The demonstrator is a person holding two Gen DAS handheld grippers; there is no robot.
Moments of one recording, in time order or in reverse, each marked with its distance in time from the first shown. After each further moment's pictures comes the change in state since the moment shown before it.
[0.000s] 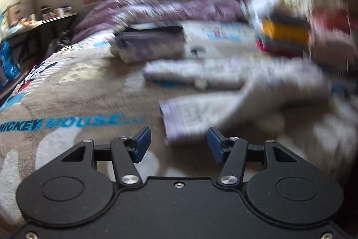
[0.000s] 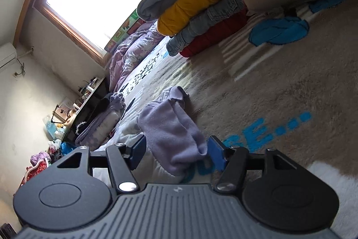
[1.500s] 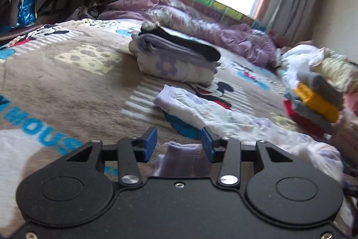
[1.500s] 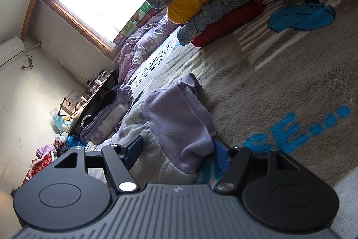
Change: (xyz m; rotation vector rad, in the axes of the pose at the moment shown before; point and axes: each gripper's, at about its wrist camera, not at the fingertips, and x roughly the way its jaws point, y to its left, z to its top) left arm 0.056 0.056 0.040 -0.456 -0.140 -0.020; right arm 0.025 0.002 -0.009 -0.017 0.030 0.056
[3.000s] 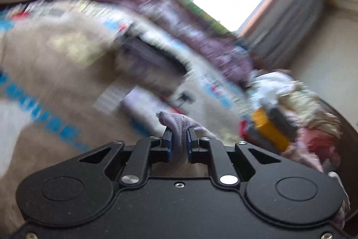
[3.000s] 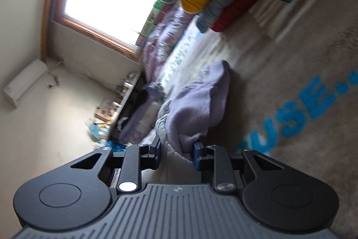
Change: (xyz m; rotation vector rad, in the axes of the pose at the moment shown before) left arm -0.029 -0.015 0.024 -0.281 0.077 -0.093; right arm -0.005 0.001 -0.004 0.166 0.057 0.167
